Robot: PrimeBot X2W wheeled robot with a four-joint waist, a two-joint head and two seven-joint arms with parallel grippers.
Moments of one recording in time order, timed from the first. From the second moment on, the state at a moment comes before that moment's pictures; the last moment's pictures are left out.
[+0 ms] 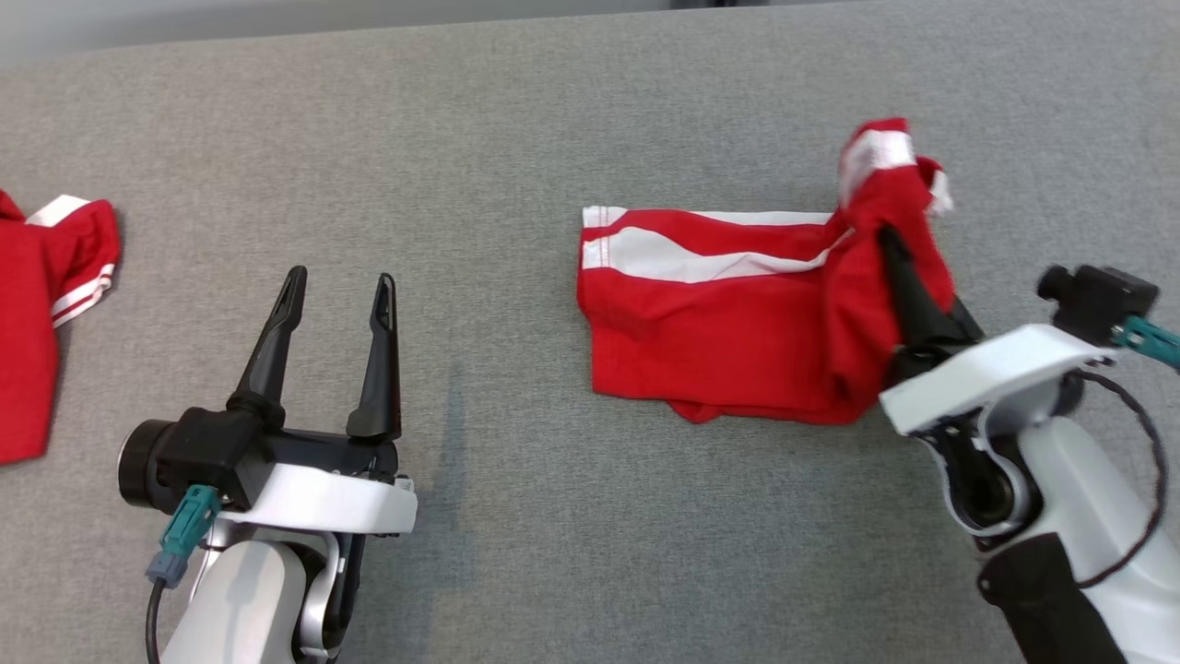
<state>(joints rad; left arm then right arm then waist) -0.24 0.18 -0.26 0.05 -0.32 0.13 -0.26 -0.51 -0.18 0.30 0.43 0.84 0.13 -0.15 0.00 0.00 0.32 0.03</state>
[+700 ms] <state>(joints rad) -0.25 0.14 -0.27 0.07 -0.34 0.11 -0.26 -0.62 -0.06 0.51 0.57 0.49 0.13 -0.09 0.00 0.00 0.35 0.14</state>
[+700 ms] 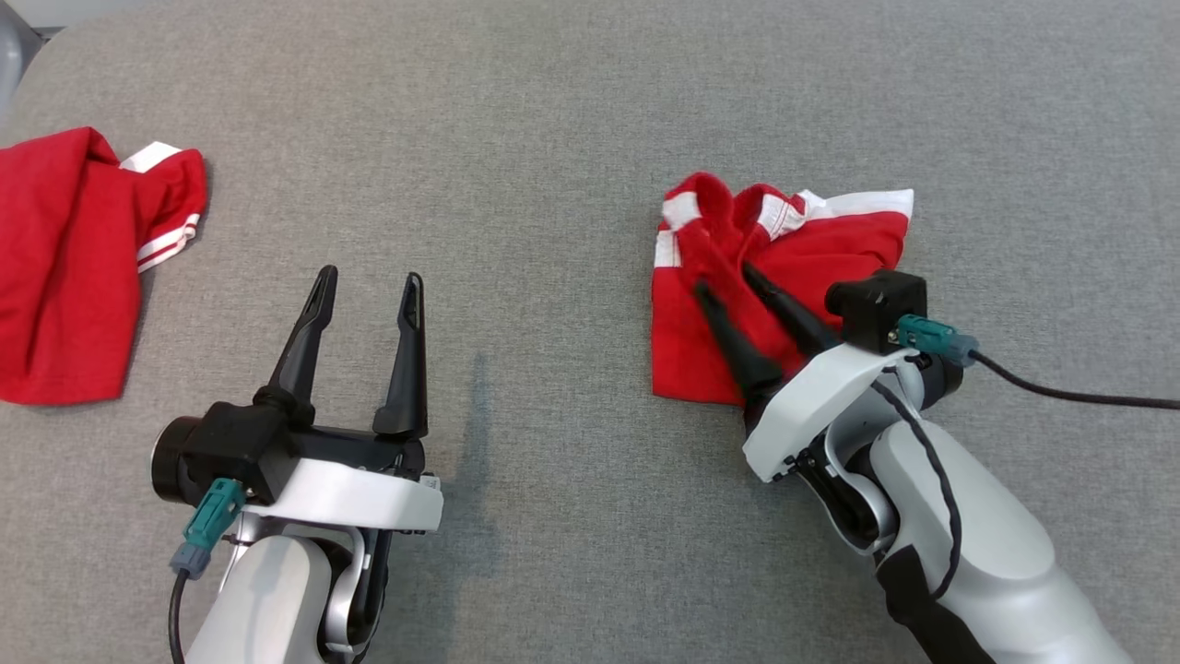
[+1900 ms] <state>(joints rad) -0.14 0.21 -0.20 0.06 -0.32 0.15 -0.22 -0.13 -0.12 -0.04 0.01 0.20 0.13 -0.19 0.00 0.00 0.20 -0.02</state>
